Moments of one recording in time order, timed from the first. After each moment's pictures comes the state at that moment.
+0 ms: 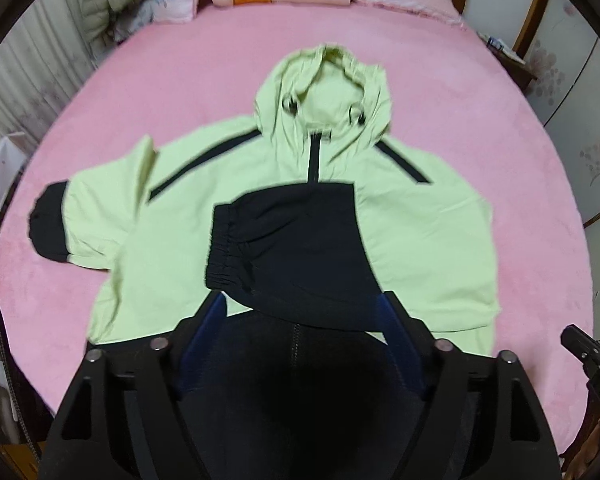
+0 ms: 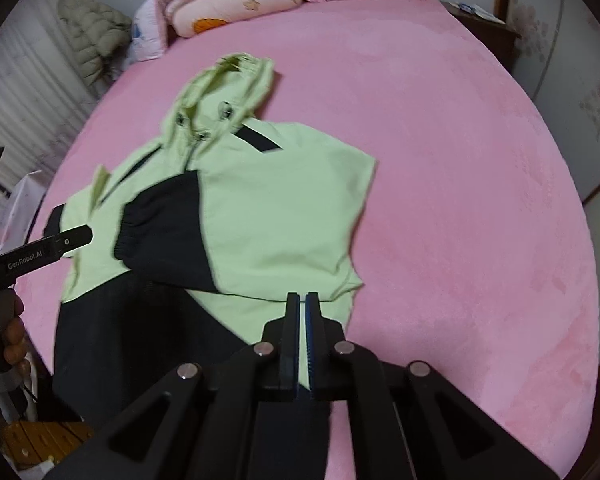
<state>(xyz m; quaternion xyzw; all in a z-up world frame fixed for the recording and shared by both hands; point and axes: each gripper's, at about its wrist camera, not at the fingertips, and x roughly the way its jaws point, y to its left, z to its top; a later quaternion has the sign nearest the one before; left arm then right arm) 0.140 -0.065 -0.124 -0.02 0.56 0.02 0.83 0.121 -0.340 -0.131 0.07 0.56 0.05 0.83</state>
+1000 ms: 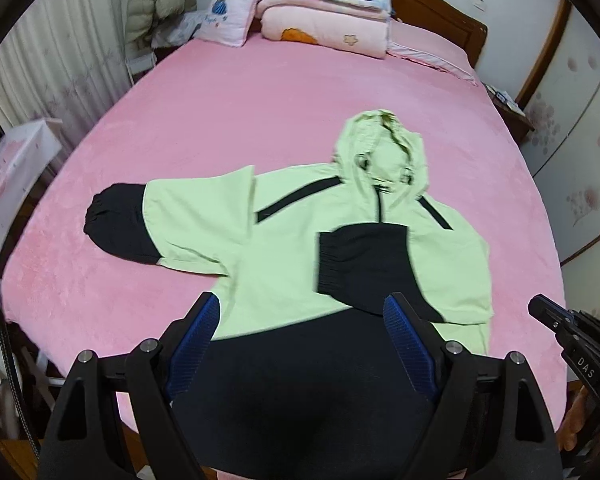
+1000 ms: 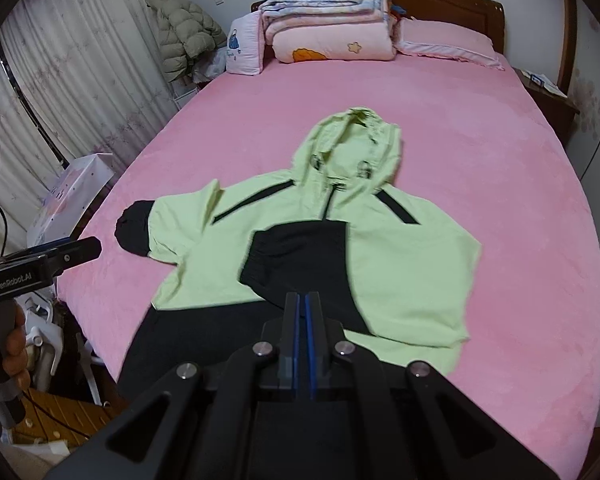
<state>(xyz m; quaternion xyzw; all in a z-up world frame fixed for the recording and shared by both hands) 0.081 0.134 -0.025 -0.08 0.52 0.02 0.85 0.114 -0.174 -0.032 0.03 0.49 0.14 0.86</state>
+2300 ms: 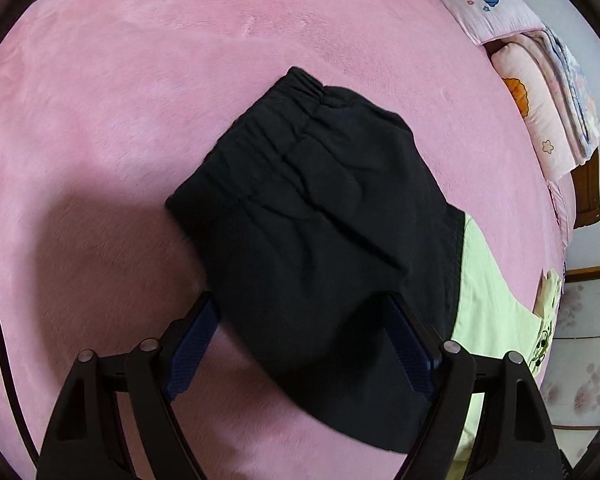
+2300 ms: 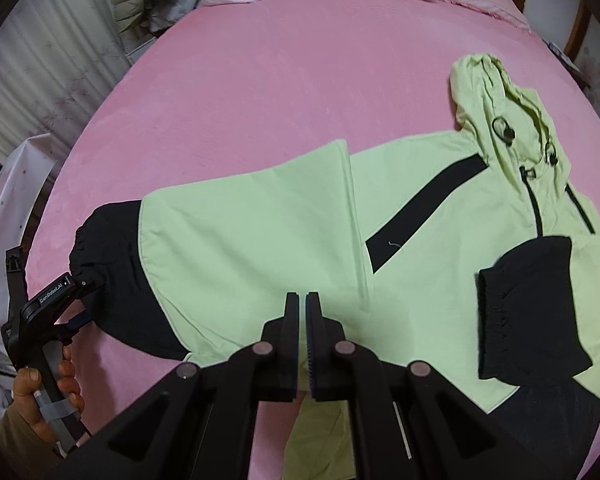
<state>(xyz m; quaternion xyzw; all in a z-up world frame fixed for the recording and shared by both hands) 0.202 0.600 -0.350 -0.38 0.54 0.13 0.74 0.278 0.173 -0.205 0.03 0.59 0.04 0.81</state>
